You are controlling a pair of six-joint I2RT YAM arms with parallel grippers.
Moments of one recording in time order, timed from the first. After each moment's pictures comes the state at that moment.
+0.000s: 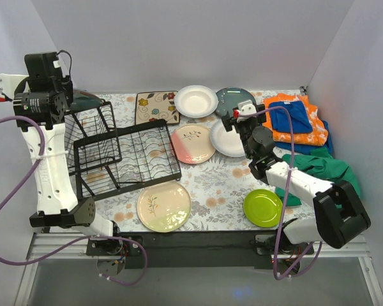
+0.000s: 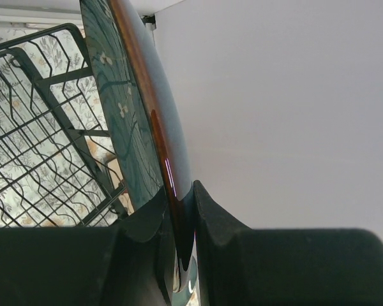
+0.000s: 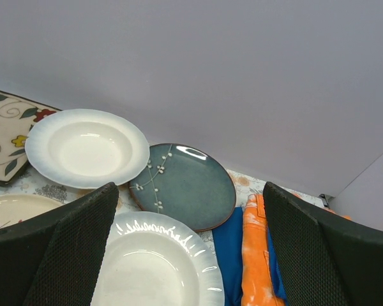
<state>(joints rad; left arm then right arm) 0.07 1.50 2.26 -1.29 -0.51 -1.35 0.57 1.34 0.72 0.80 0.35 -0.36</state>
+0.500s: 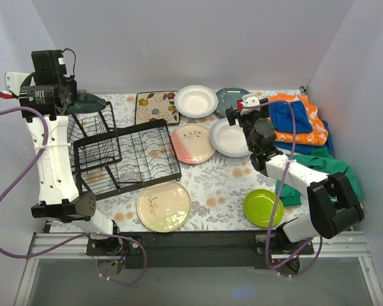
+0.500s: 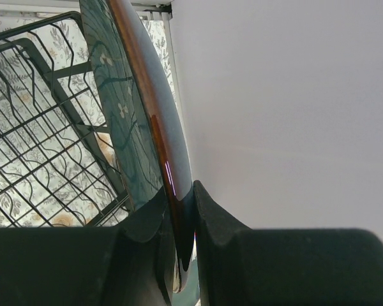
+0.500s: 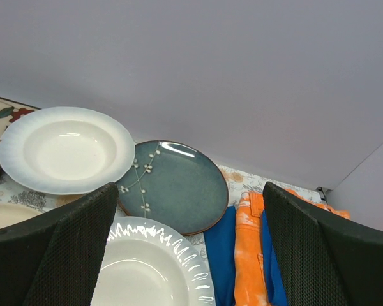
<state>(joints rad) 0.08 1.57 2.26 -1.30 -0.49 -1.35 0.49 1.42 0.78 0.79 0.31 -0.33</state>
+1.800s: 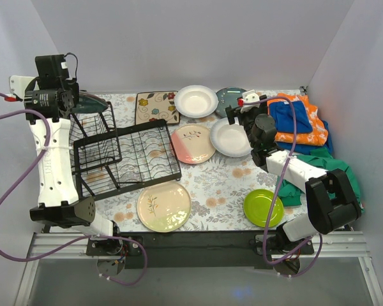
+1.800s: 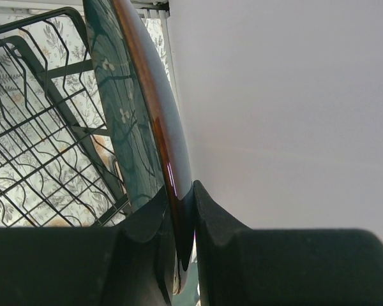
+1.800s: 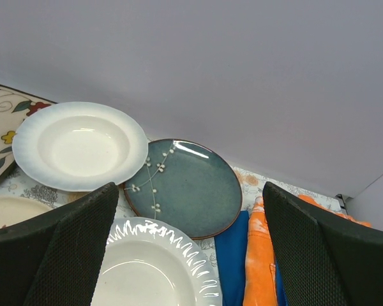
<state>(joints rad) 0.09 1.51 2.11 -1.18 -0.47 -1.35 0.44 1.46 0.82 0.75 0.20 -0.29</state>
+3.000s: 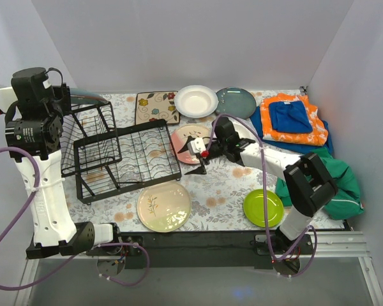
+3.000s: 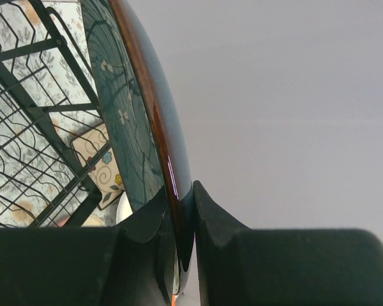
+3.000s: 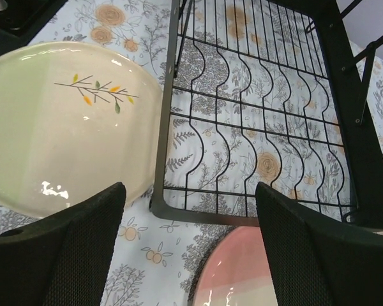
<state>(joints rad) 0.09 1.29 2.06 -1.14 -0.38 -1.35 0.67 1.66 1.04 0.07 -1.09 -0.87</state>
